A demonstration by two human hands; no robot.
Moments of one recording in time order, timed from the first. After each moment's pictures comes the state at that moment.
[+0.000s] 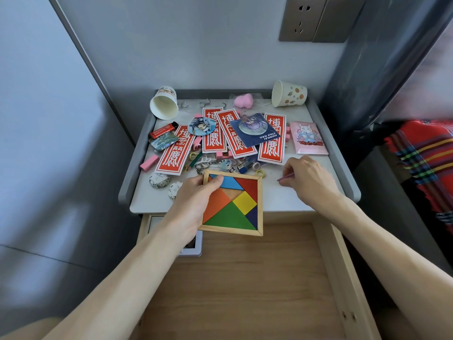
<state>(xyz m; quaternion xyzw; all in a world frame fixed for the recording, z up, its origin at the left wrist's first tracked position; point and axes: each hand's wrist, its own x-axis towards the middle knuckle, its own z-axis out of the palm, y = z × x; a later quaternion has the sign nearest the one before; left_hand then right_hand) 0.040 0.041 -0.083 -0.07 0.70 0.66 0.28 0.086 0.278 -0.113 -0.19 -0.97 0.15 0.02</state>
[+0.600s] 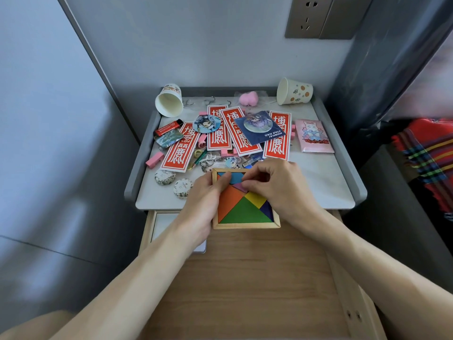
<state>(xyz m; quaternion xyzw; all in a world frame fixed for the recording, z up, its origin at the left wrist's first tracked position) 0.047 0.047 -0.091 -0.04 0.66 0.70 0.27 0.097 0.197 -0.076 -0.11 -0.90 0.41 0.11</state>
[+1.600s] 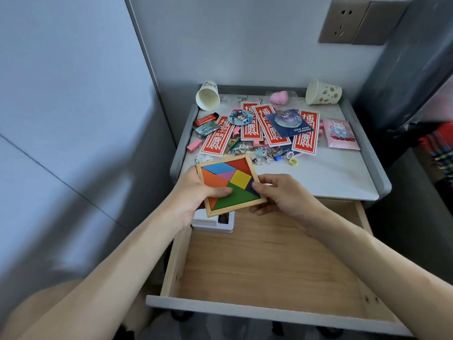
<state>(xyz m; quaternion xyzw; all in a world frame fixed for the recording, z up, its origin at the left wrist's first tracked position) 0.054 -0.052 -0.078 -0.01 0.71 0.66 0.25 0.122 0.136 -0.076 -0.15 -0.71 0.68 -0.12</state>
